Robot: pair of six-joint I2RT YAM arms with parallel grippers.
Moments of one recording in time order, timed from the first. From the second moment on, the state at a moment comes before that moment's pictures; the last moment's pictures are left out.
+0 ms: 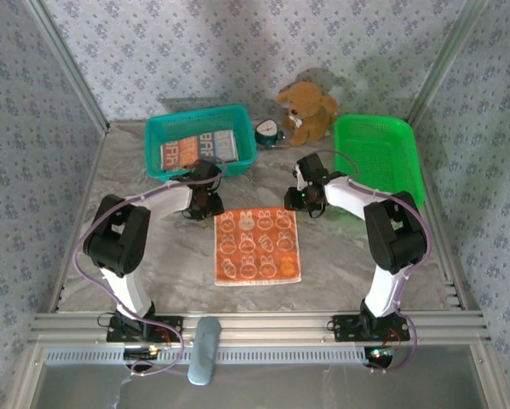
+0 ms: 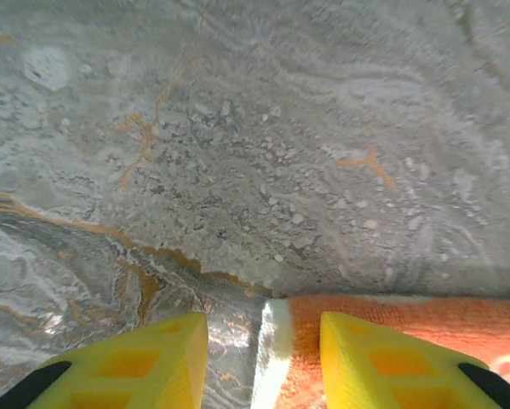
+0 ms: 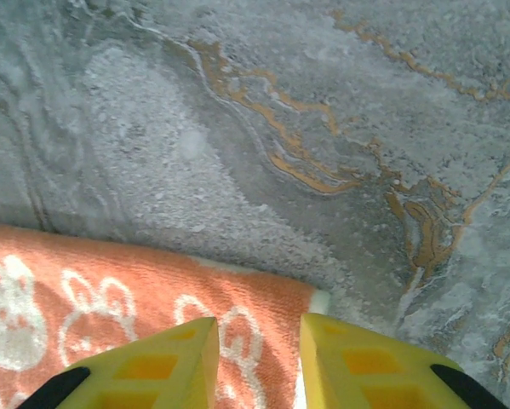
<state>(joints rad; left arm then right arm) -0.46 1.81 1.13 -0.55 0.00 -0.69 0.40 1.83 1.15 -0.45 -0.20 0.36</state>
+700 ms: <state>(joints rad) -0.46 1.86 1.16 -0.53 0.02 -0.67 0.40 1.88 1.16 -0.42 -0.20 0.35</state>
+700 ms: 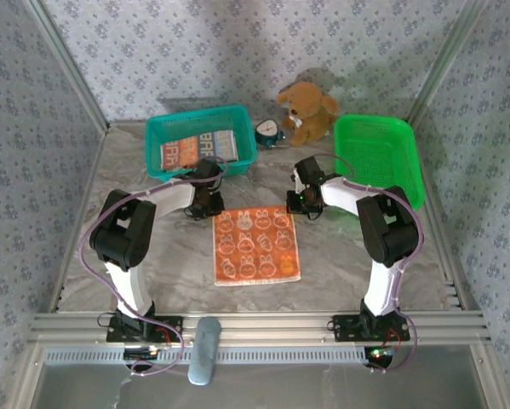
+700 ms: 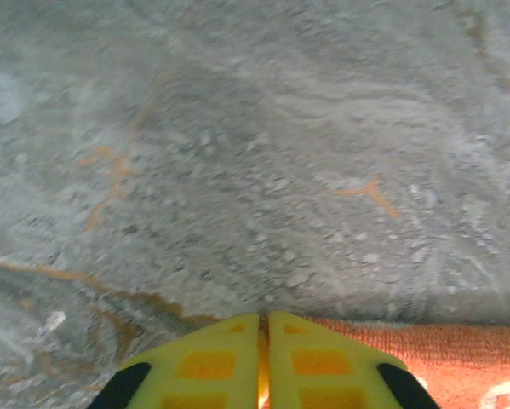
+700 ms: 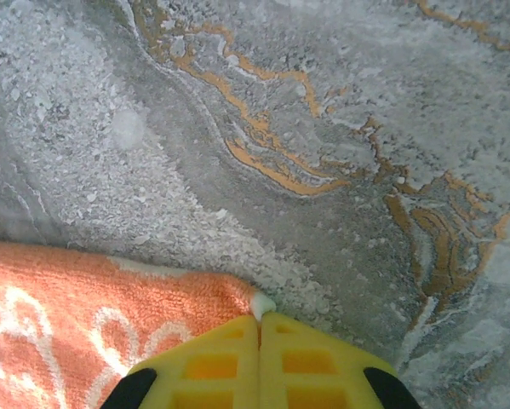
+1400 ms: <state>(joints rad) -0.47 1.67 1.13 -0.54 0.03 -0.64 0.42 1.61 1.00 -0.38 -0.17 0.33</state>
